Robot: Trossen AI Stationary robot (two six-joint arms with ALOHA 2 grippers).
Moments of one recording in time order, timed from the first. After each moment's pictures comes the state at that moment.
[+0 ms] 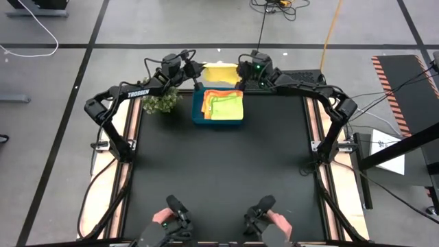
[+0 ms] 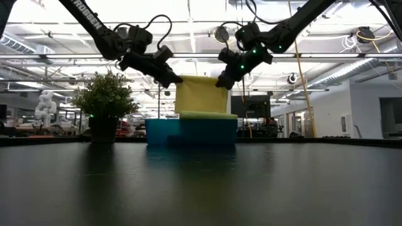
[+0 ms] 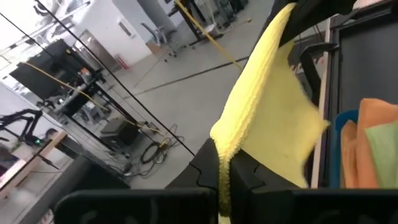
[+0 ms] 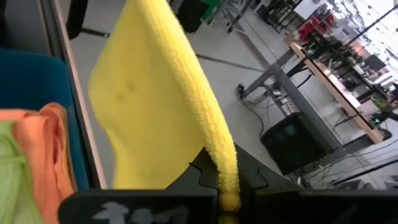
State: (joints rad) left arm 0.85 1.70 1.07 0.46 0.21 0.65; right arm -0.73 1.79 1.26 0.19 0.10 -0.62
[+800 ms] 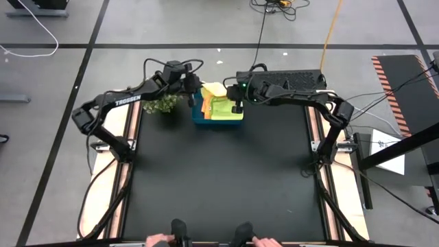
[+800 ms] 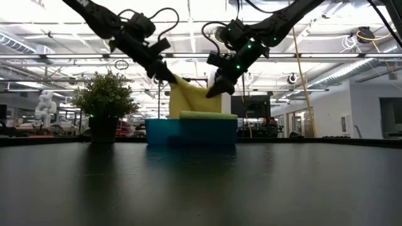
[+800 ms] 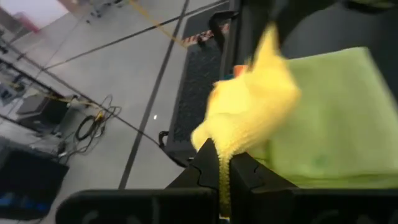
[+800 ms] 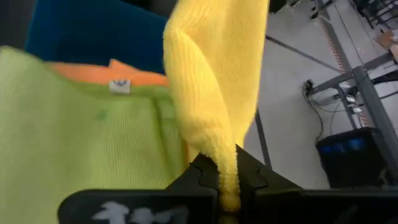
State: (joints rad) left arm 0.73 1.53 1.07 -0.04 0.23 0.67; right arm -0.54 1.79 1.26 -0.07 0.07 -0.66
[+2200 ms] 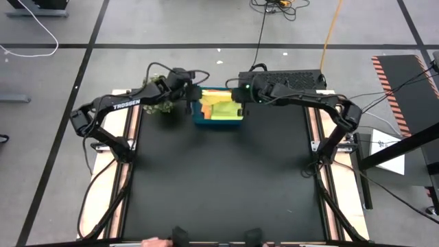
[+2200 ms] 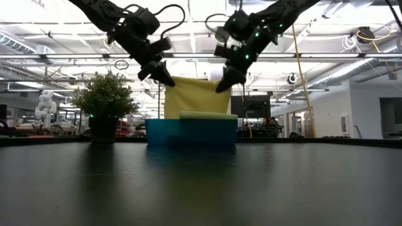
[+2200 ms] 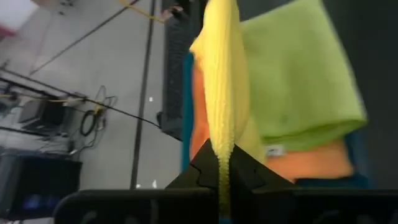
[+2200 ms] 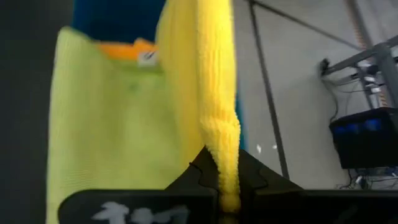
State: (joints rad) left arm 0.63 1.49 1.08 -0.23 0.10 0.83; right arm -0.51 1.70 1.26 -0.30 0.11 -0.61
